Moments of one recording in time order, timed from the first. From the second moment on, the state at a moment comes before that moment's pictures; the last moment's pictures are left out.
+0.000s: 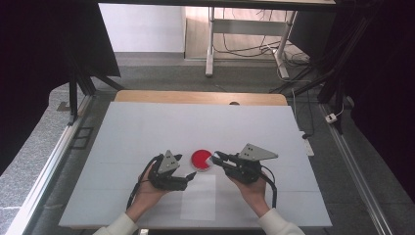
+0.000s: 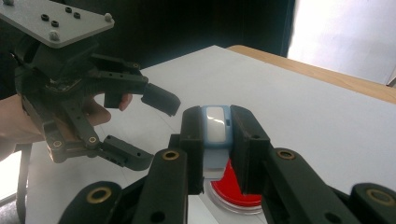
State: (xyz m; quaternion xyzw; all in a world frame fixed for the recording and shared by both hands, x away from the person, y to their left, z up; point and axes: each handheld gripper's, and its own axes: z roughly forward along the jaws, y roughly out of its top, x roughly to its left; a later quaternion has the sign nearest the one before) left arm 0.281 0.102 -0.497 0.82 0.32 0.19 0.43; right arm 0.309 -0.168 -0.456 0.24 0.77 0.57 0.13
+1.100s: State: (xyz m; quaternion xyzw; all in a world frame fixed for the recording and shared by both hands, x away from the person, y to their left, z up) left arm 0.289 0.074 -0.497 0.83 0.31 0.18 0.44; right arm 0.308 -0.163 -0.460 0.25 0.77 0.57 0.13
